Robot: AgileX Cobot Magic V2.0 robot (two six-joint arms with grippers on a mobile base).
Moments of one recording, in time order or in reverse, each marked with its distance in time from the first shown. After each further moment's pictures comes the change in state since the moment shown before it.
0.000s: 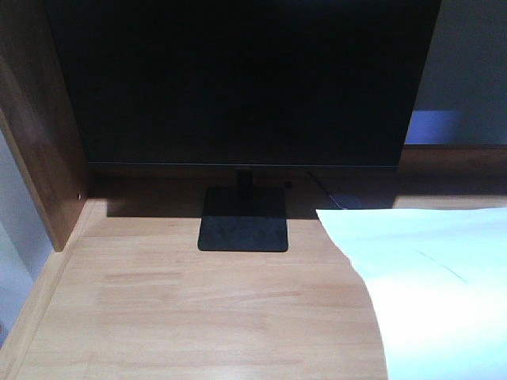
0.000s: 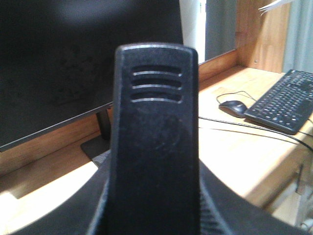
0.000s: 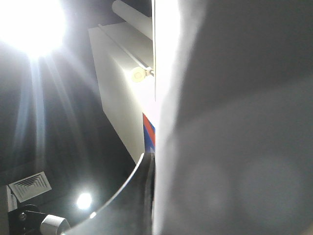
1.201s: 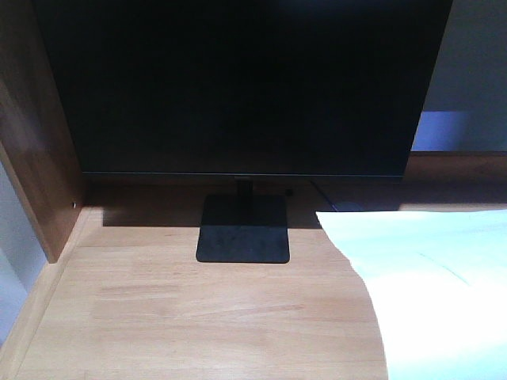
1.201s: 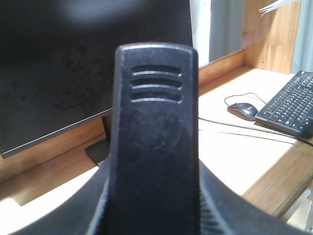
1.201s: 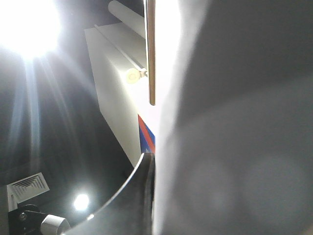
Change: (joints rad) left arm 0.000 0.000 0.000 0.000 0.000 0.000; right arm 0.000 0.000 0.000 0.000 0.000 0.000
